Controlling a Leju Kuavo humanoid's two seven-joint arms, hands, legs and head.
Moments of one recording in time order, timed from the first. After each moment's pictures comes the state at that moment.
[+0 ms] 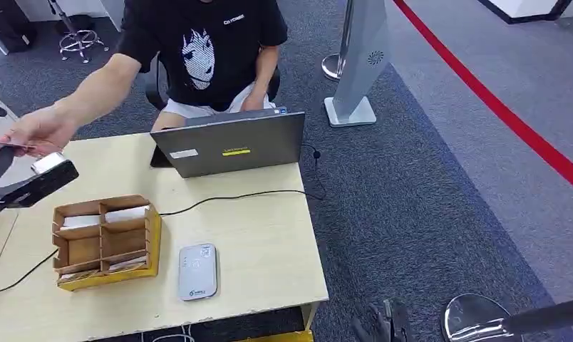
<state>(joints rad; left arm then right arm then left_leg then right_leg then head) -0.49 0.33 -0.01 -1.80 -1.35 -0.30 -0.02 -0.14 0.19 -0.78 -0.37 0.60 0.17 -0.55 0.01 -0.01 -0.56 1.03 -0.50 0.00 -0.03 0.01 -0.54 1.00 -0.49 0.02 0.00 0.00</state>
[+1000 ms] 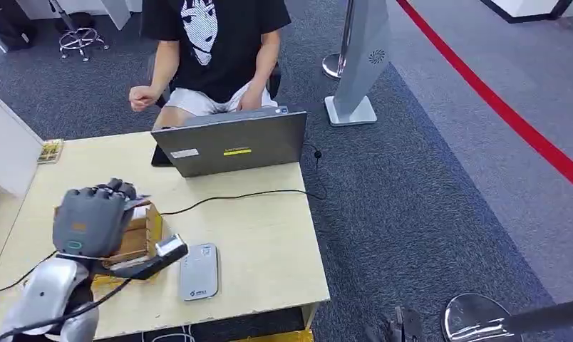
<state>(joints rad) -0.12 0.09 -0.28 -1.90 -1.46 -0.05 -0.02 -0.14 0.13 -0.79 -0.29 0.58 0.14 -0.57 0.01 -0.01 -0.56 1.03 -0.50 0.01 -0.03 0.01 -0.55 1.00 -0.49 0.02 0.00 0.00</state>
